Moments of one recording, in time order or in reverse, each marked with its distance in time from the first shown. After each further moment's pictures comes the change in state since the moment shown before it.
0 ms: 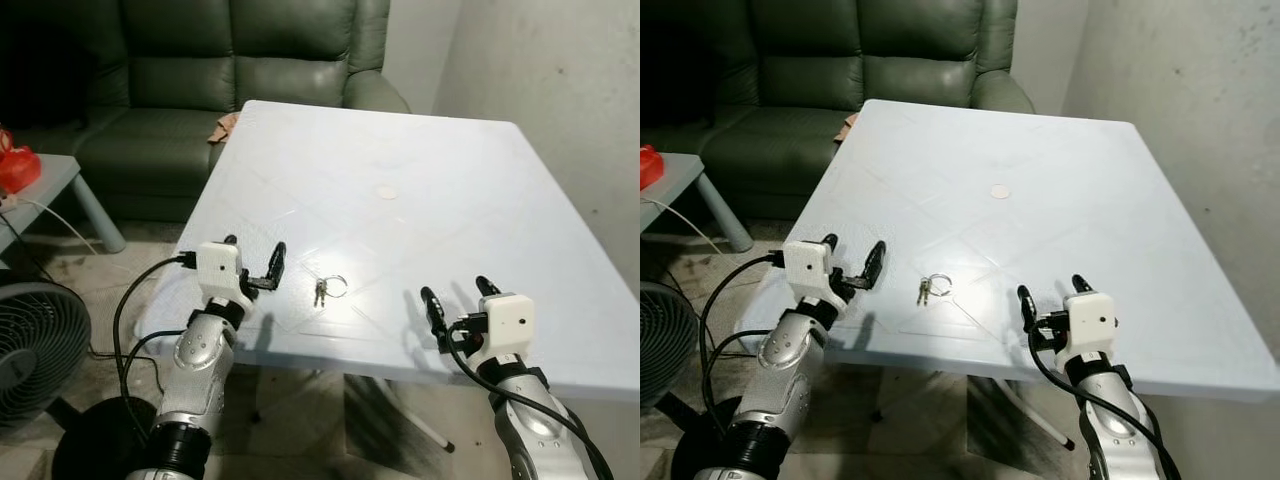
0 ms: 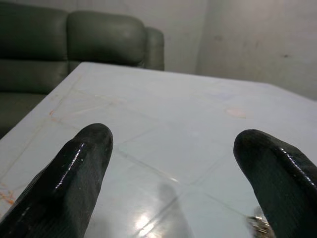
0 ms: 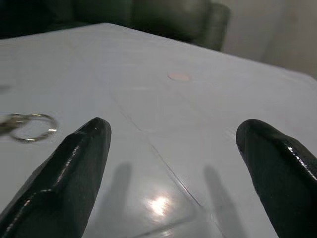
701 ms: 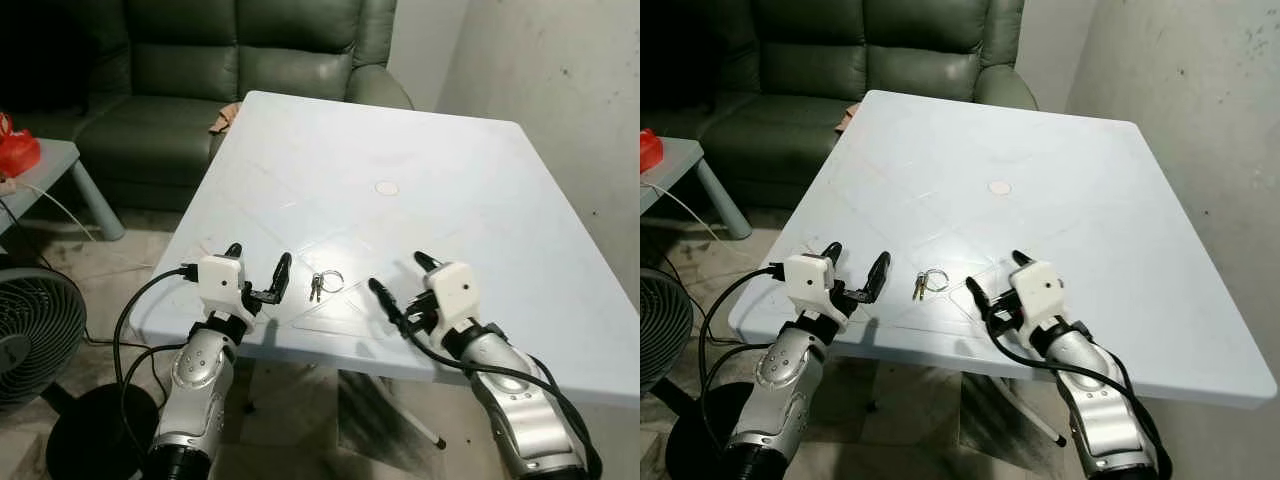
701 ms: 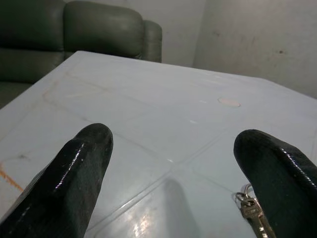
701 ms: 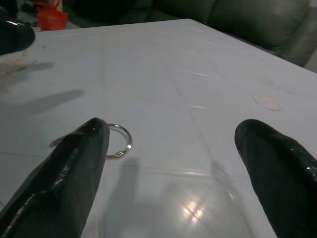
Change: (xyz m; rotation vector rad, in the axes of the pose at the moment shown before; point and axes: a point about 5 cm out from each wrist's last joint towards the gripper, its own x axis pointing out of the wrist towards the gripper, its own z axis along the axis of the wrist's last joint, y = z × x) left arm -0.012 -0.011 -0.003 -0.011 -0.007 -0.038; right arm 0.034 0.031 0.020 -0.070 0.006 0.282
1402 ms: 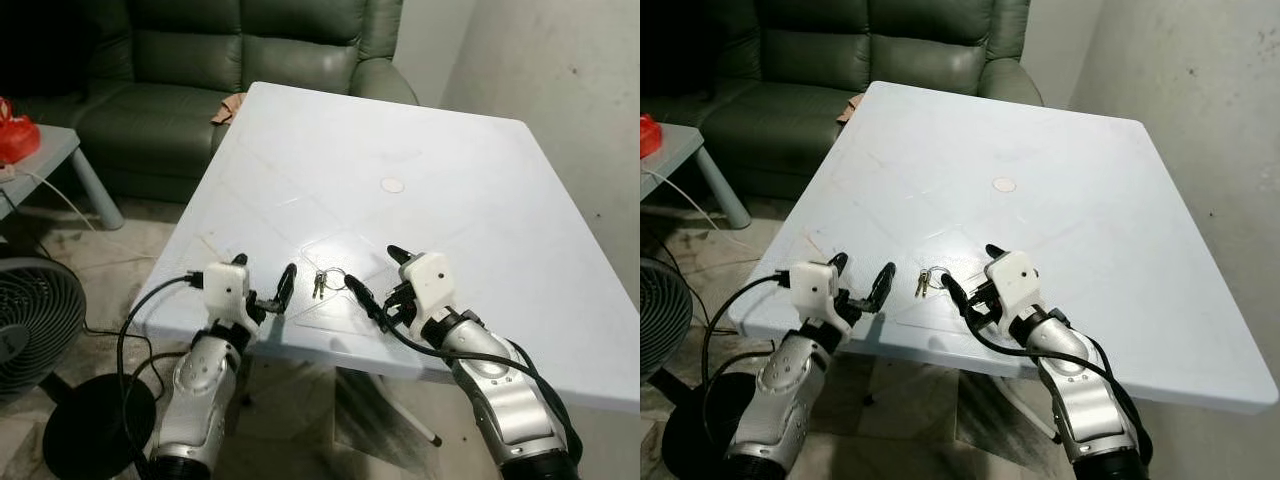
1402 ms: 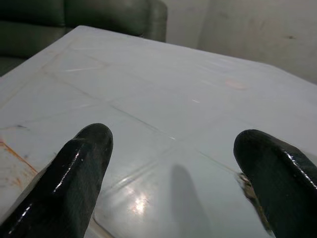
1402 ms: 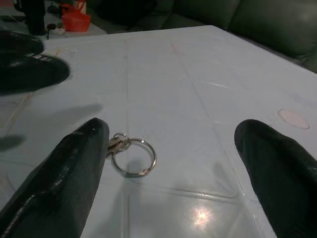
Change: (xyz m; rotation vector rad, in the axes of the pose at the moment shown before) left arm 0.004 -0.001 -0.003 -0.028 0.084 0.012; right arm 0.007 0.006 0.011 -0.010 -0.012 0.067
